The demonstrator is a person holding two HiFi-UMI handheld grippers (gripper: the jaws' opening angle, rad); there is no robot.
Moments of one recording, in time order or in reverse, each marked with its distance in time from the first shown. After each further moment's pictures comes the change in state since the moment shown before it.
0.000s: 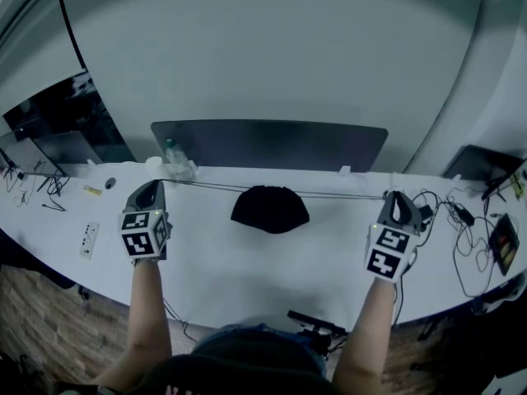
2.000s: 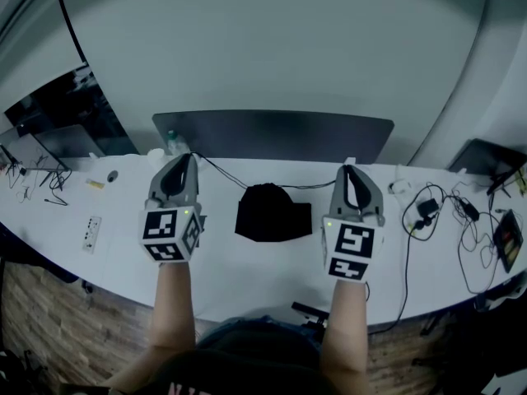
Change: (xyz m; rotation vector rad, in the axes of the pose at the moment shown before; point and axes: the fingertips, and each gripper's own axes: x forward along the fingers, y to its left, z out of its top) left arm -0.018 -0.092 0.089 -0.016 -0.290 -0.122; right arm -0.026 0.123 0.088 0.090 -0.236 0.280
